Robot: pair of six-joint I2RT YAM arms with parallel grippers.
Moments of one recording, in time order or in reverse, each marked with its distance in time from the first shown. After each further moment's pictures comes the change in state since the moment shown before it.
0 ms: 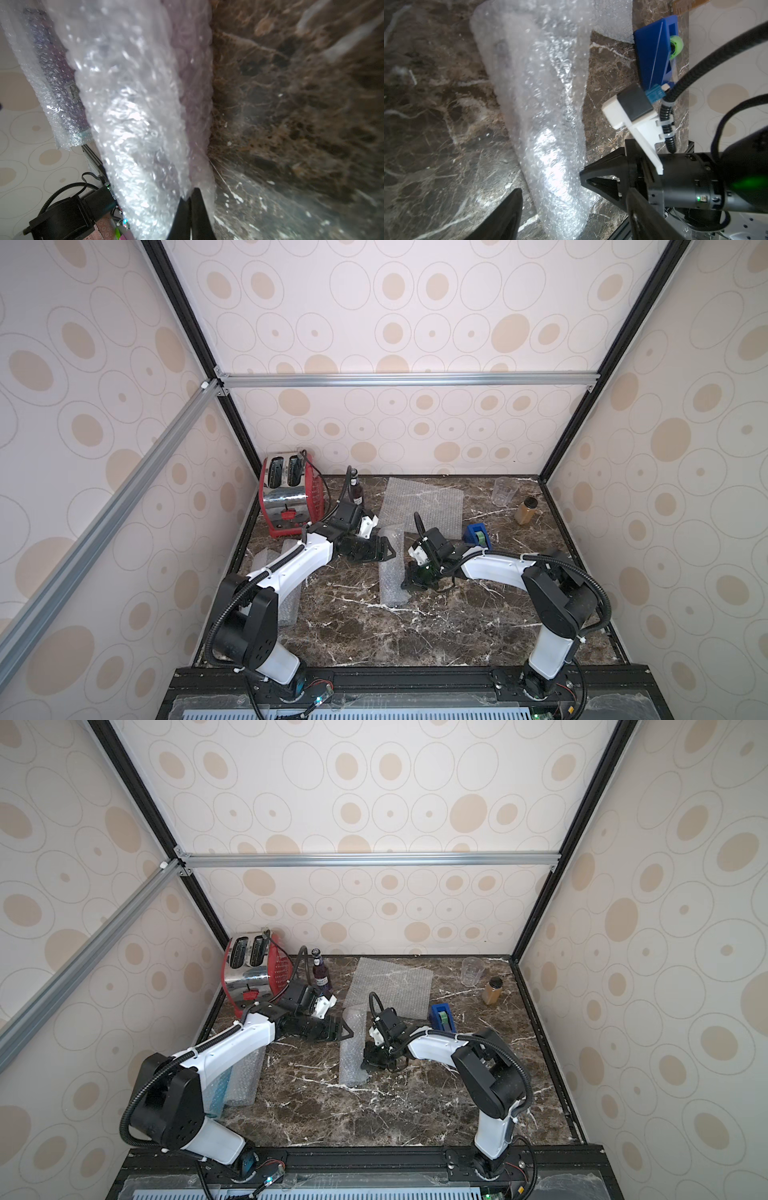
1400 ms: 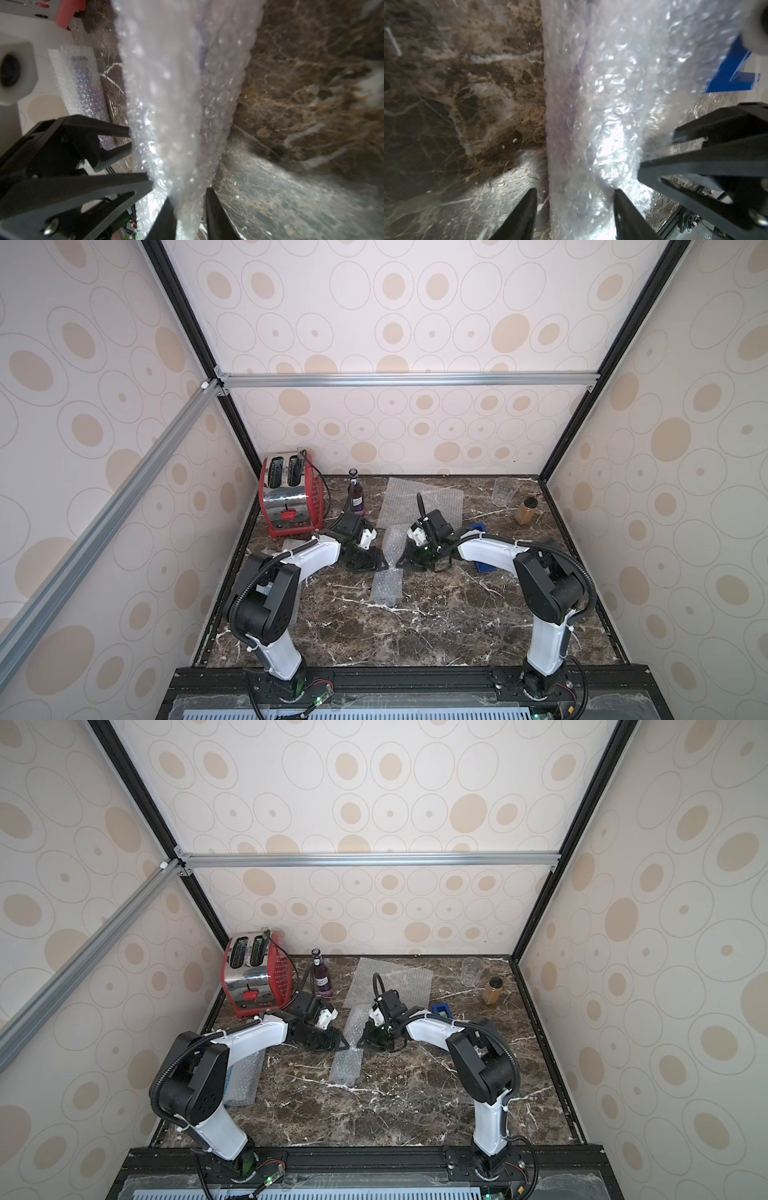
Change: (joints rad) left arm 0.032 0.164 -0.044 0.090 -0.021 0.057; right arm -0.093 0.130 0.195 -0.040 -0.068 -0.062
